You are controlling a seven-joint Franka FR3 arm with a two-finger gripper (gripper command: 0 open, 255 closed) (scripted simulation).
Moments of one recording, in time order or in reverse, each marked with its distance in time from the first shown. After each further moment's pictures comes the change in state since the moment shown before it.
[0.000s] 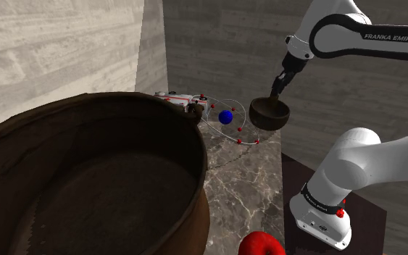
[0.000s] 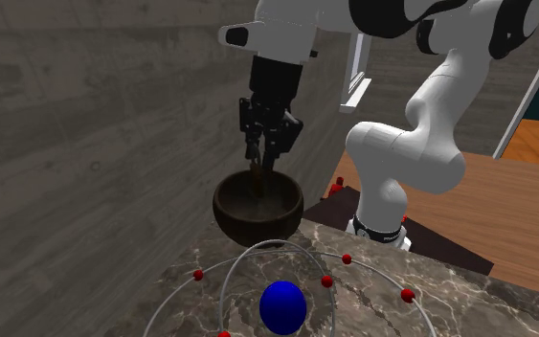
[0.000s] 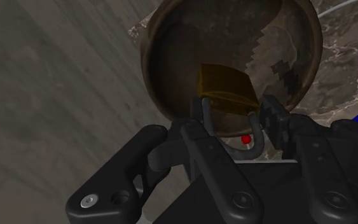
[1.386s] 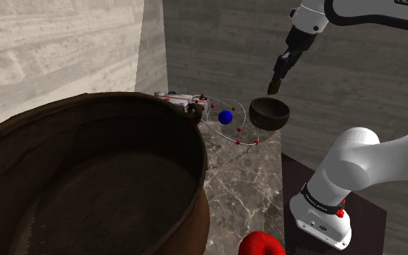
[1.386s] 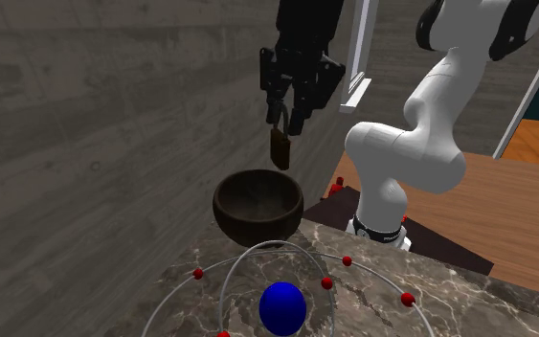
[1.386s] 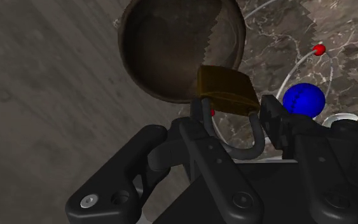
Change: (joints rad) arm 0.039 0.009 0.124 0.208 0.084 -0.208 0.085
